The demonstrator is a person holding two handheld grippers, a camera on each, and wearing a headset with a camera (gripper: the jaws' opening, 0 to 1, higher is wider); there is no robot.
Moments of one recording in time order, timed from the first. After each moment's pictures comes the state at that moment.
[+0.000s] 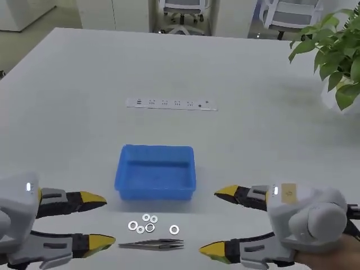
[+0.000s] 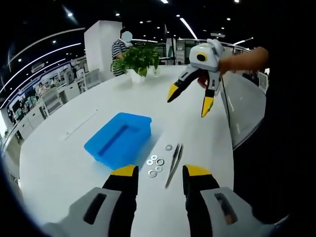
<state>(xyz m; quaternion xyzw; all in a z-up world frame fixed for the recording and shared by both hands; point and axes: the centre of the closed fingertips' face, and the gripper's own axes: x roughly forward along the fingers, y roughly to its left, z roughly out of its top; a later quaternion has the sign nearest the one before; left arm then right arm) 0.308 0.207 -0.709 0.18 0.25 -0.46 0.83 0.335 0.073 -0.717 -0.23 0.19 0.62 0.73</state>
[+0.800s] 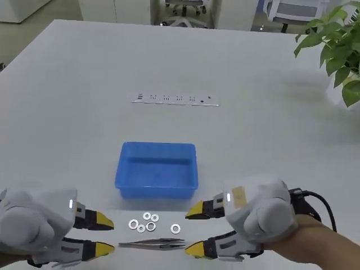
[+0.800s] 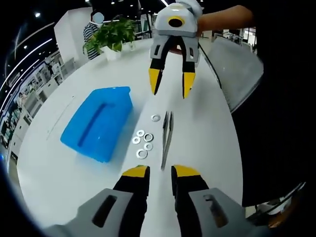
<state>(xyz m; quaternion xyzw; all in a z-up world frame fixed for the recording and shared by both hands) 0.301 0.208 -0.769 0.27 0.32 -0.51 0.75 0.321 0.112 -0.759 -0.31 0.21 0.70 0.61</state>
